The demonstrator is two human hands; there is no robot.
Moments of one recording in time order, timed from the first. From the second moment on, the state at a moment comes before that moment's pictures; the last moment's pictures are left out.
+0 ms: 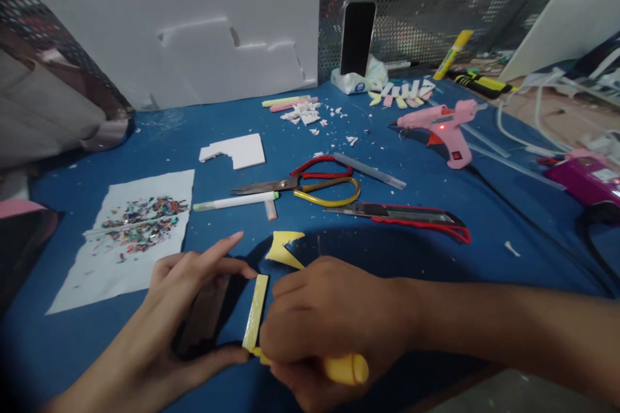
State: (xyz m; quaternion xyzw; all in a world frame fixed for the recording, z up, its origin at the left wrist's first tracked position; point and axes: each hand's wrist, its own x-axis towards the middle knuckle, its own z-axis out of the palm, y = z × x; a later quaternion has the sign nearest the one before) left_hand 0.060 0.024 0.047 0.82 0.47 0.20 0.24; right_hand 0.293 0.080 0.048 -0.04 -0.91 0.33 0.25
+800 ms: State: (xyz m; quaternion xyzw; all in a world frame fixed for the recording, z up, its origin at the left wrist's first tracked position) left_hand 0.060 0.024 0.048 0.83 0.48 0.20 0.21; right_hand 0.298 0.099 0.051 -0.16 -0.89 0.32 0.29
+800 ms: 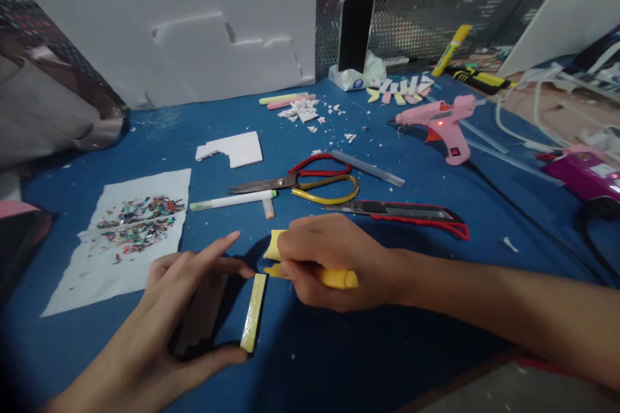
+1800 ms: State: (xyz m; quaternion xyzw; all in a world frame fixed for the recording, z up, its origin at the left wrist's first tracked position) left_hand 0.061 0.025 0.048 0.82 0.48 0.21 0.23; right_hand 0.299 0.096 0.051 -0.12 -0.89 0.33 0.29
